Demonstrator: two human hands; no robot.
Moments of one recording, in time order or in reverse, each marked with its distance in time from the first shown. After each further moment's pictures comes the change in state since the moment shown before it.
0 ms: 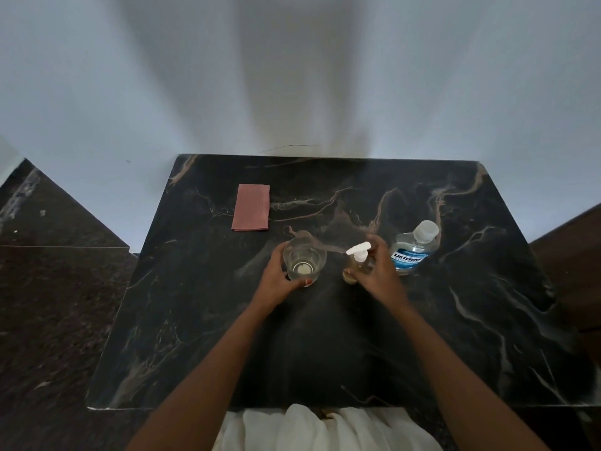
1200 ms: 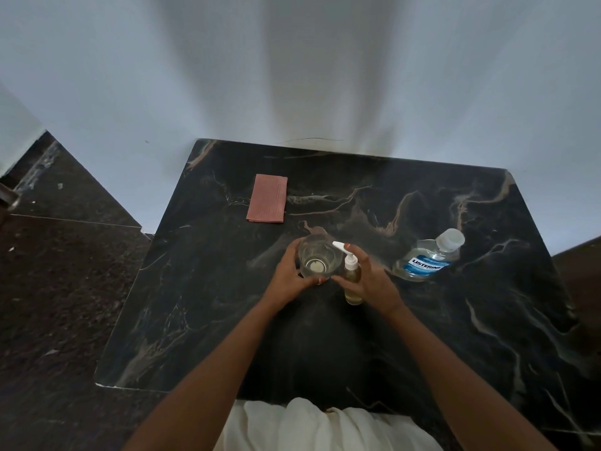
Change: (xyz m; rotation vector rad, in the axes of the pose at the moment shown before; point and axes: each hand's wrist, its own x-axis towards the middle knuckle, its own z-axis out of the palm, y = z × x) left_hand 0.002 -0.010 0.000 -0.006 0.012 0.024; right_hand -0.001 -0.024 0.030 -0.398 -0.120 -0.437
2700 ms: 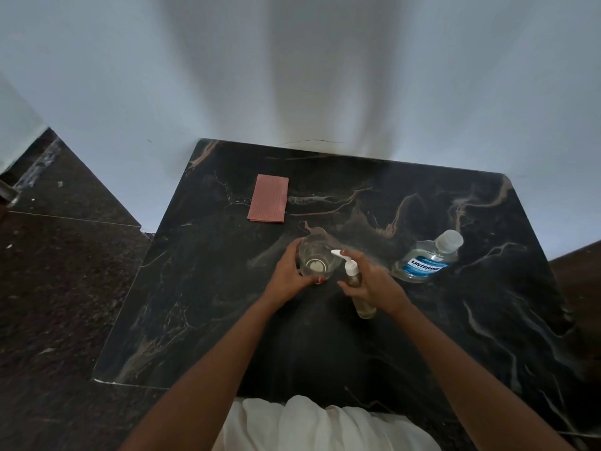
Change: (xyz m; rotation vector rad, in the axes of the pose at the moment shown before) left_hand 0.004 -0.004 -0.001 0.052 -0.006 0.016; right_hand -0.002 0.011 -0.009 -0.045 -0.194 0.046
